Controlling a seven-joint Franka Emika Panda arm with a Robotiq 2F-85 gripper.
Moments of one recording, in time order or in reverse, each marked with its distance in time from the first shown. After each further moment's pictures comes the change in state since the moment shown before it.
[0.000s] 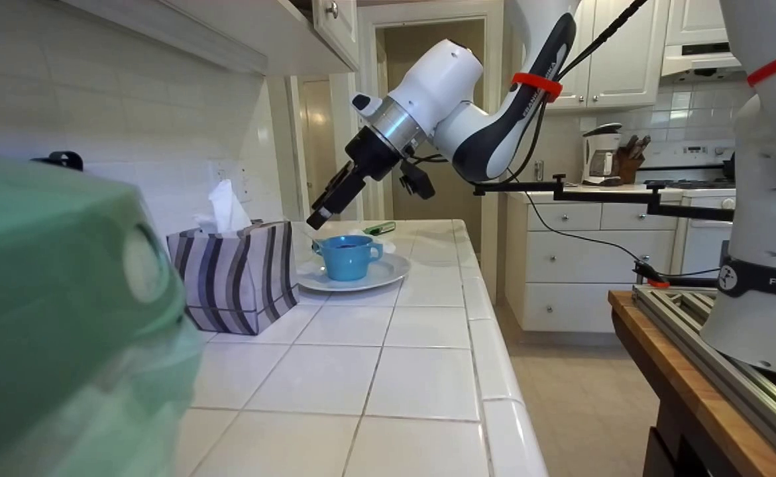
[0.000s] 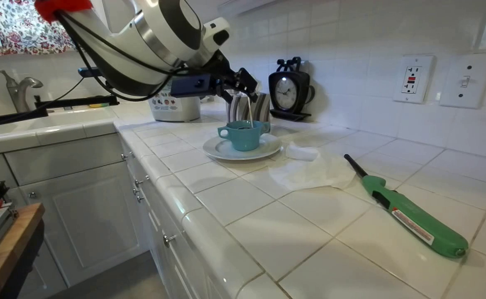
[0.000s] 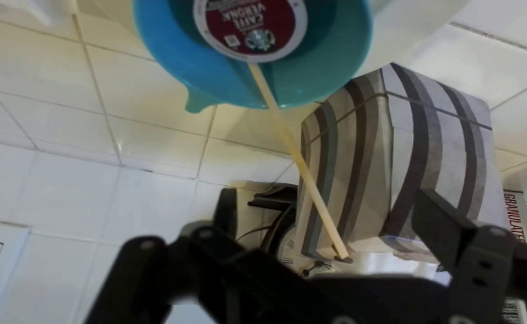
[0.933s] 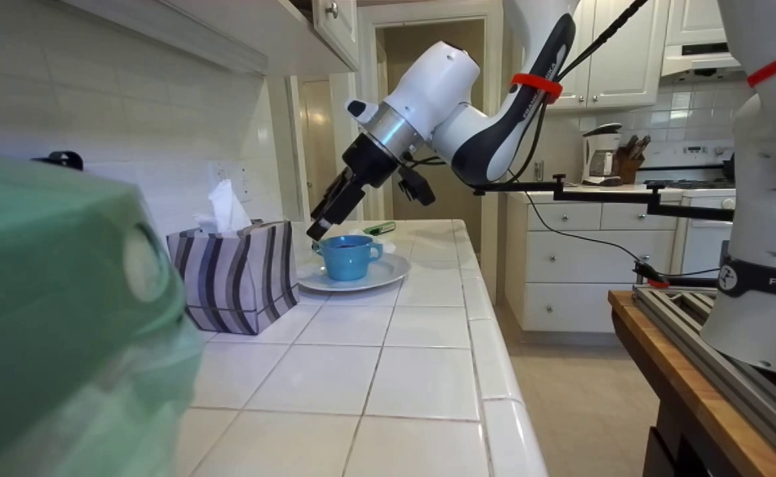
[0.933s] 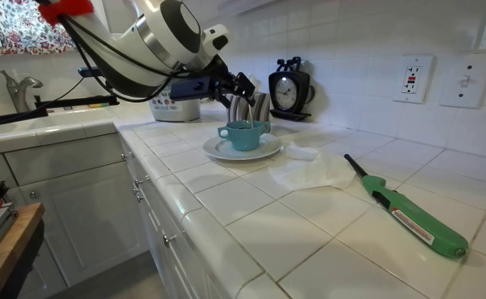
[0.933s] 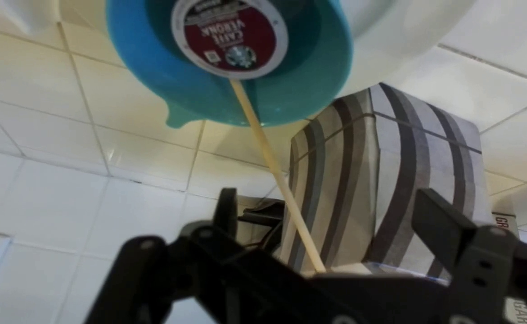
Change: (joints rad) arm 0.017 0.013 0.010 0.005 -0.001 -0.047 -0.021
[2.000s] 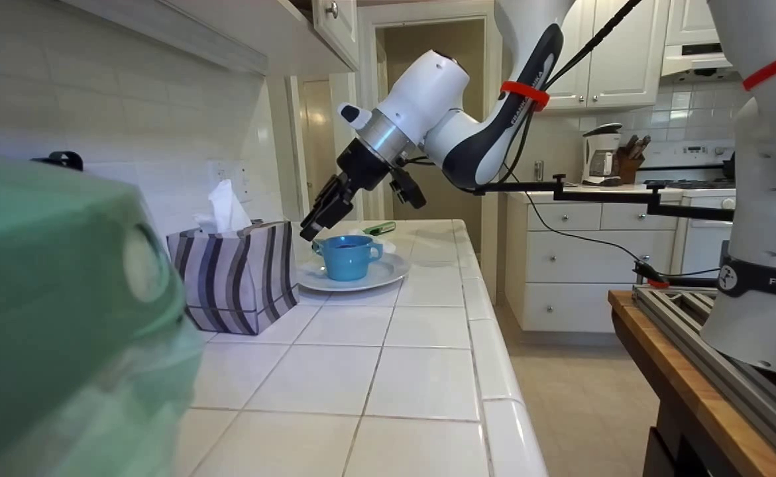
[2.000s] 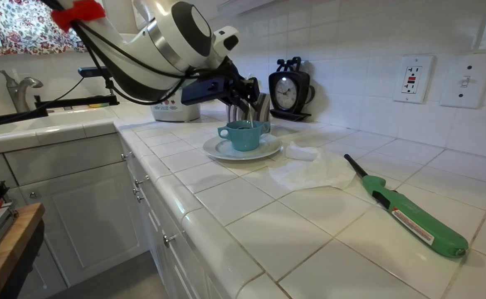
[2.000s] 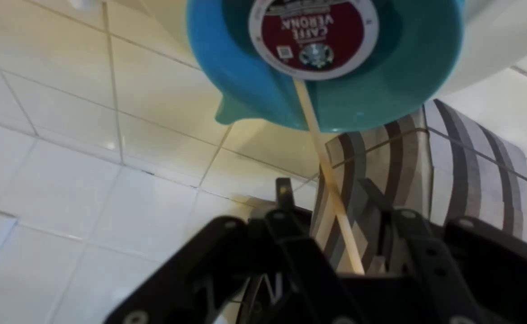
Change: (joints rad) arm -0.026 0.049 0.002 0.057 -0.002 -0.007 -0.114
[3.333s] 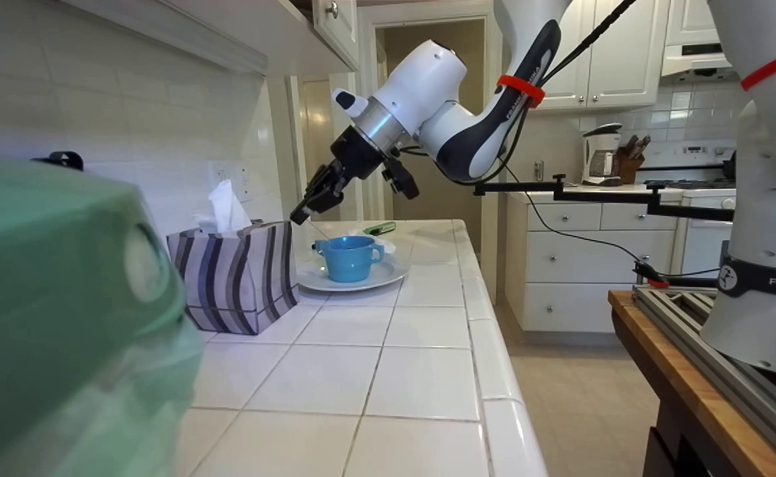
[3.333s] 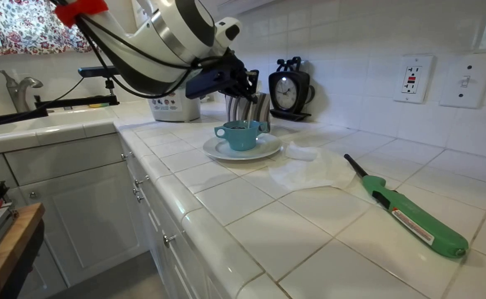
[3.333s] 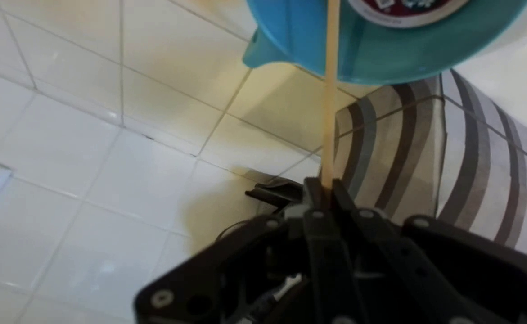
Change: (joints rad) arm -0.038 -0.007 0.046 0.033 -0.030 0.000 -0.046
